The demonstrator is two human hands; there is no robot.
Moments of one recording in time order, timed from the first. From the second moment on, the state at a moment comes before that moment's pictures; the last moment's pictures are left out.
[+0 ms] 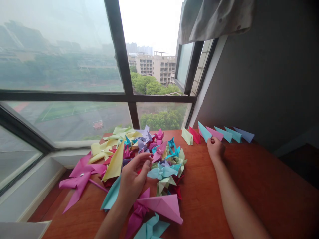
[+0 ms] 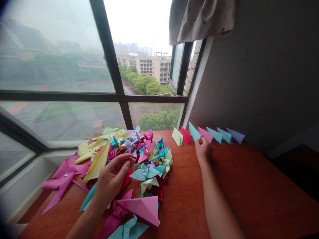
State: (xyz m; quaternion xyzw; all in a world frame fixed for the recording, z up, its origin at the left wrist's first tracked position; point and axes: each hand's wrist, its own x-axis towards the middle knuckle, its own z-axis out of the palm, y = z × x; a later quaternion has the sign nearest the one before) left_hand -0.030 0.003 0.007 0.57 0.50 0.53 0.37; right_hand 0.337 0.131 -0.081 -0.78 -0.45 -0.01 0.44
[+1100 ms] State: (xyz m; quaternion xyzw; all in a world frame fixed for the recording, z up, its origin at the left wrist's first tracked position) left_hand -0.035 0.007 0.001 0.59 0.52 0.51 0.35; right_hand 0.179 -0.018 0.028 -0.34 -0.84 0.39 0.17
